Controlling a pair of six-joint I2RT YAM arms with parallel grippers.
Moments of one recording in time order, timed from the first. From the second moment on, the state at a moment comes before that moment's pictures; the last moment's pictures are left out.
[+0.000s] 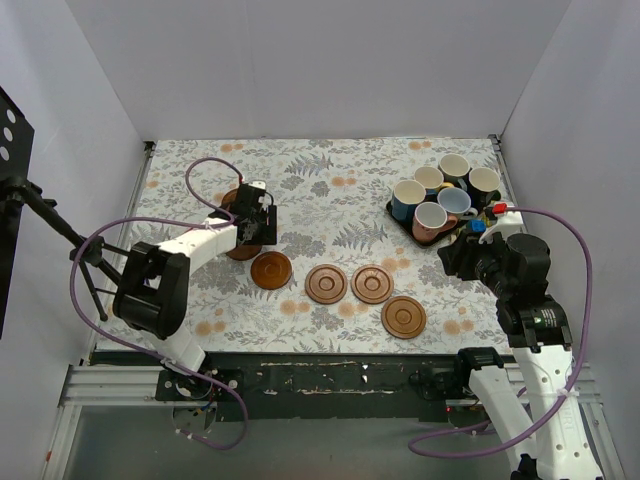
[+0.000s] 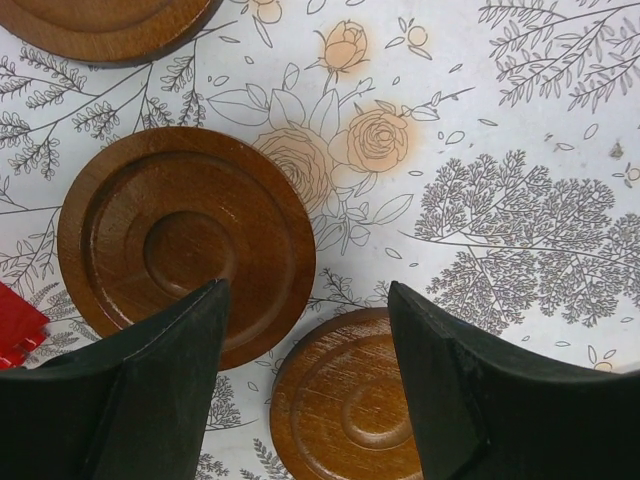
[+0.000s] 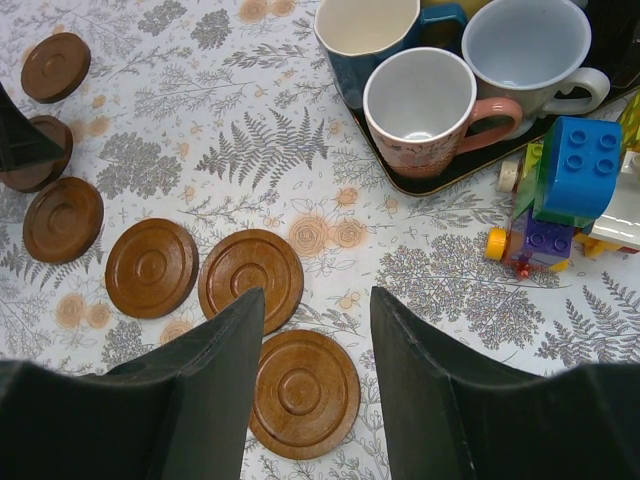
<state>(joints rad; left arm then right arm) -0.36 1.66 1.02 -0.28 -0.17 -0.28 0.11 0.56 0.80 -0.66 -0.21 0.20</state>
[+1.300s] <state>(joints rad) -0.35 1.81 1.10 -0.29 -0.28 -0.23 0.11 0.54 0.79 -0.64 -0.22 0.20</state>
